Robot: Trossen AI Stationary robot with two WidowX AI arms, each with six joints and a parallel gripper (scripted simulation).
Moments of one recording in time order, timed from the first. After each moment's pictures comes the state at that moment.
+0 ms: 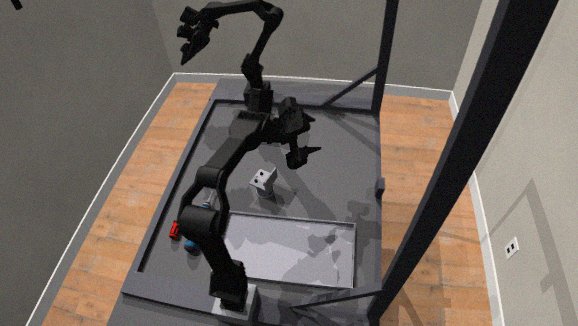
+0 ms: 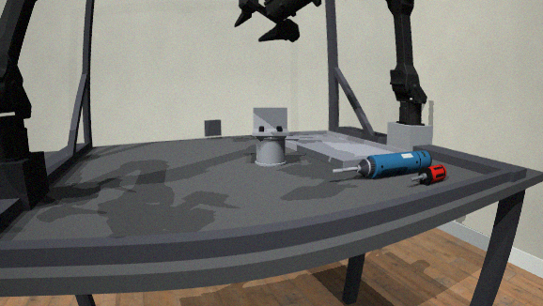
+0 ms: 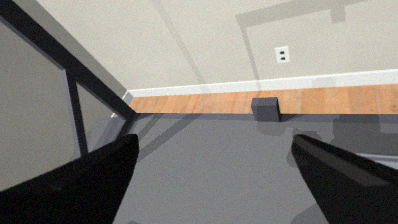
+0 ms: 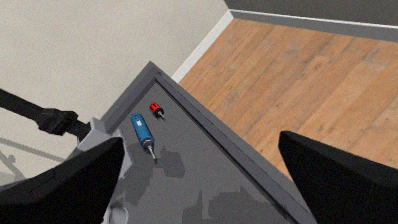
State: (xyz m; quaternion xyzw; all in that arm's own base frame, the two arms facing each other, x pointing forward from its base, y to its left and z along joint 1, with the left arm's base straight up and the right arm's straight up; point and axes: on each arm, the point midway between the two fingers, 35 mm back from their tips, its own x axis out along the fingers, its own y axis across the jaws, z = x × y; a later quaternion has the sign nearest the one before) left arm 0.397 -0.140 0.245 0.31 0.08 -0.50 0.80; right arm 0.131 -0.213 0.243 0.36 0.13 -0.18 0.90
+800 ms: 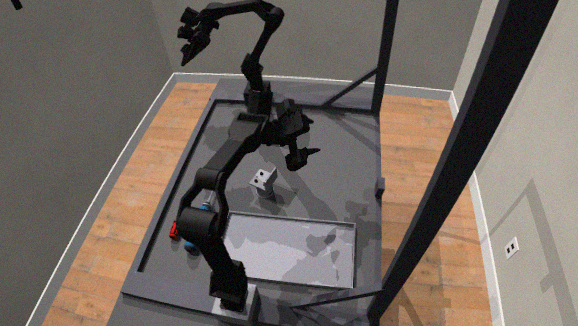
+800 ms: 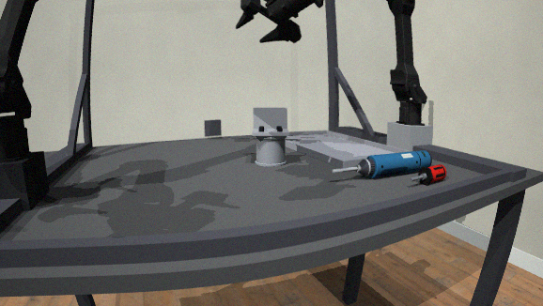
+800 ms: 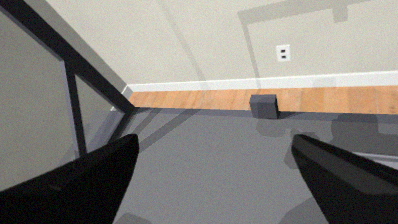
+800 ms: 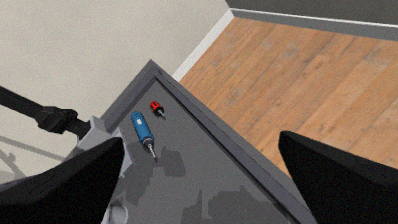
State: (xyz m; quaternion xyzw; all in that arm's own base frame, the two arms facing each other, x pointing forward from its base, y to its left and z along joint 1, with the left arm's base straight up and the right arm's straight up) left arm 0.394 -0.138 0.241 0.30 0.10 -0.50 0.81; right arm 0.133 -0.211 0.240 0.36 0.14 -0.18 0.90
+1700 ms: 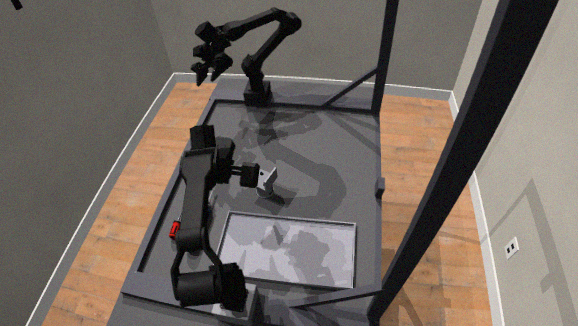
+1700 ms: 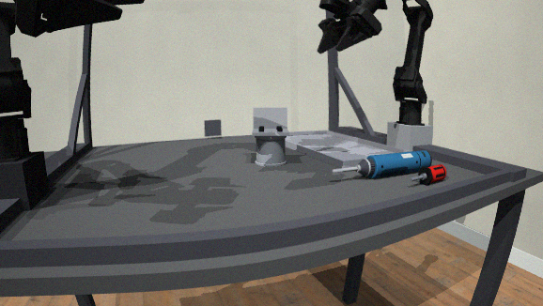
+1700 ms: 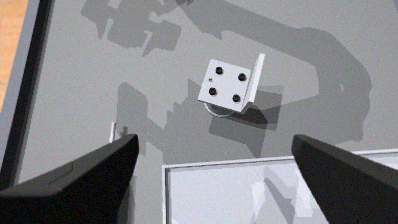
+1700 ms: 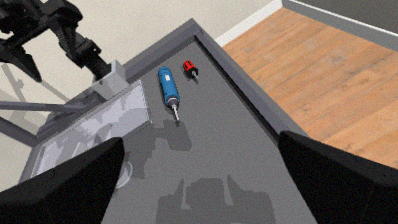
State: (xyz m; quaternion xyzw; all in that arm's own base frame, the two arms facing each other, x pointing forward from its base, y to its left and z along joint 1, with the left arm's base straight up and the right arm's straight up) left arm 0.283 0.055 0.188 0.00 0.43 -0.02 0.90; right arm 0.202 -0.122 0.195 0.26 0.17 -0.09 0.95
